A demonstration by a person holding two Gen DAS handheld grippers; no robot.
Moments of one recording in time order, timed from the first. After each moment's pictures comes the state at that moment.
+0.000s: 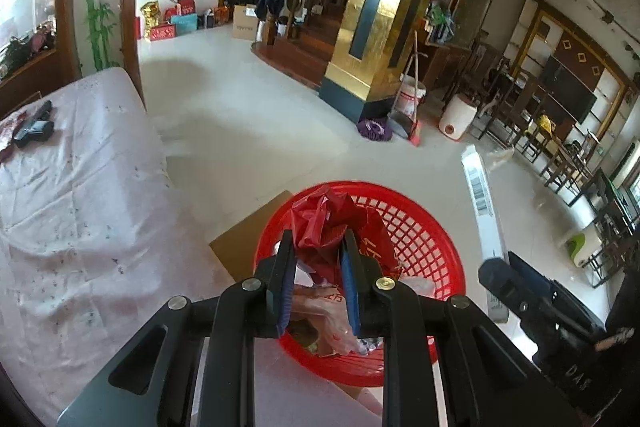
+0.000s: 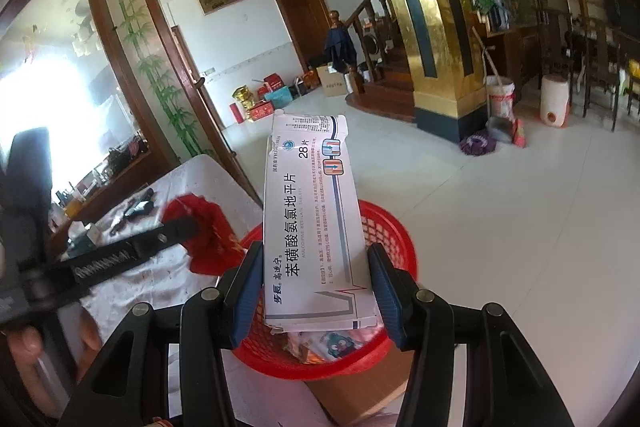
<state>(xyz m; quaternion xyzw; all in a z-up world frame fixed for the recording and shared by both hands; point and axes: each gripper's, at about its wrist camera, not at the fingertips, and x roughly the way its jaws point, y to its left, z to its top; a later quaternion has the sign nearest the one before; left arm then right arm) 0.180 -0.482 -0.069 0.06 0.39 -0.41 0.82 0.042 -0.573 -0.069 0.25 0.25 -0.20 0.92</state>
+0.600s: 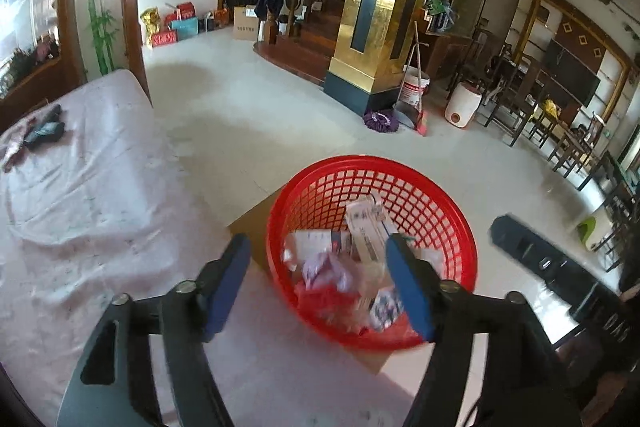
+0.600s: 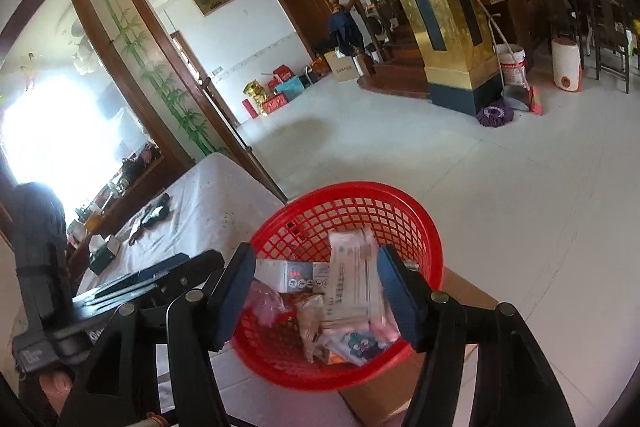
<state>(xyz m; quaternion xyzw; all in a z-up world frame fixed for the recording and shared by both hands) 0.151 -0.457 -0.067 0.10 0.37 -0.40 0.83 0.038 -0.572 -0.077 0.29 0.24 -0.17 0.91</state>
